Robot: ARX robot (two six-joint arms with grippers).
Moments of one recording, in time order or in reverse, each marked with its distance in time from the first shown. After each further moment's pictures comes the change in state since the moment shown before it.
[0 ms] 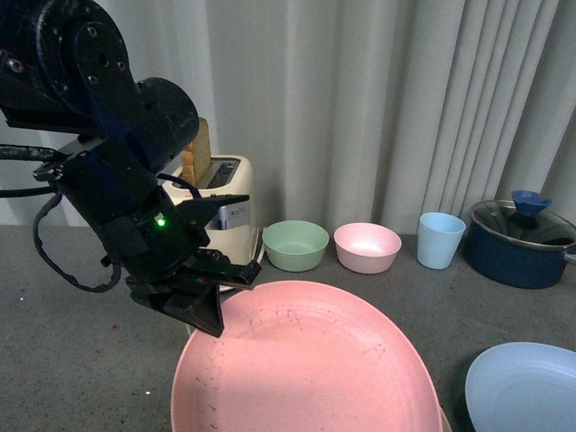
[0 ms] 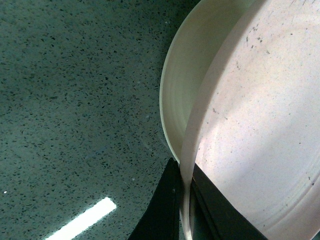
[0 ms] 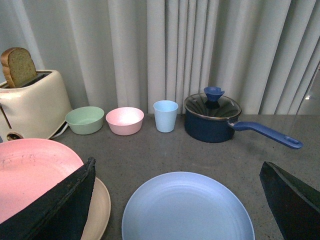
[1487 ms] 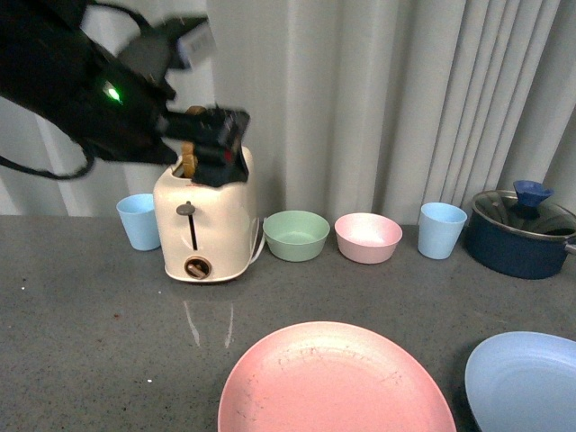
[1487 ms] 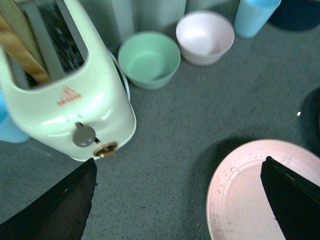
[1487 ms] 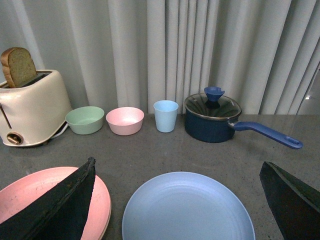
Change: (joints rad) left arm 0.032 -0.349 -0.272 0.597 -0.069 -0.007; right arm 0.000 0.000 0.000 0.000 0.000 0.000
